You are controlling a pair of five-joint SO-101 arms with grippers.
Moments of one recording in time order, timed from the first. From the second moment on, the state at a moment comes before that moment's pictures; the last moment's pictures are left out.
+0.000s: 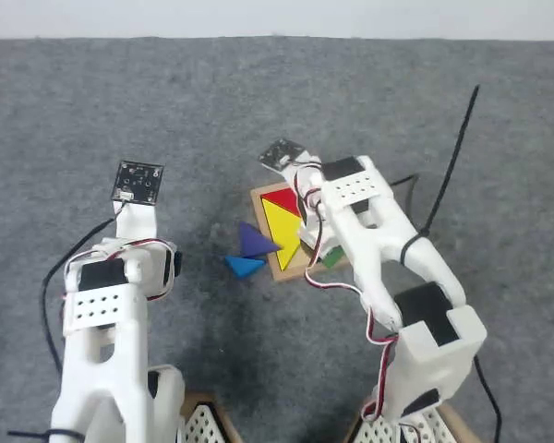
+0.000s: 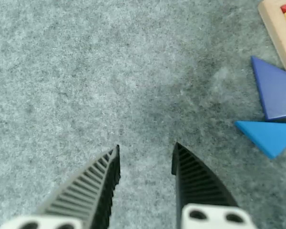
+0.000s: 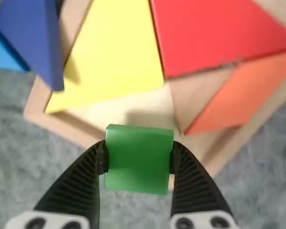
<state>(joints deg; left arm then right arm) -16.5 -41.6 64.2 55.8 -11.0 -25.1 13.9 11.5 69.5 25.6</state>
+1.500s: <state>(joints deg) -16.5 -41.6 64.2 55.8 -11.0 -29.5 7.3 13.8 66.2 26.4</state>
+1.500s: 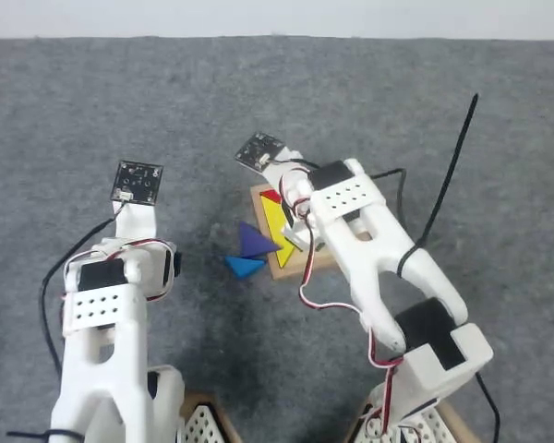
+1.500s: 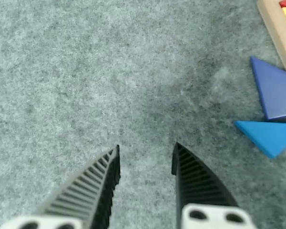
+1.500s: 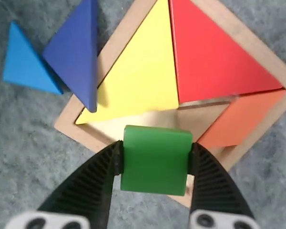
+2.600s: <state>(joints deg) -16.5 -41.6 64.2 55.8 -11.0 -22.4 7.3 23.1 59.3 27.5</state>
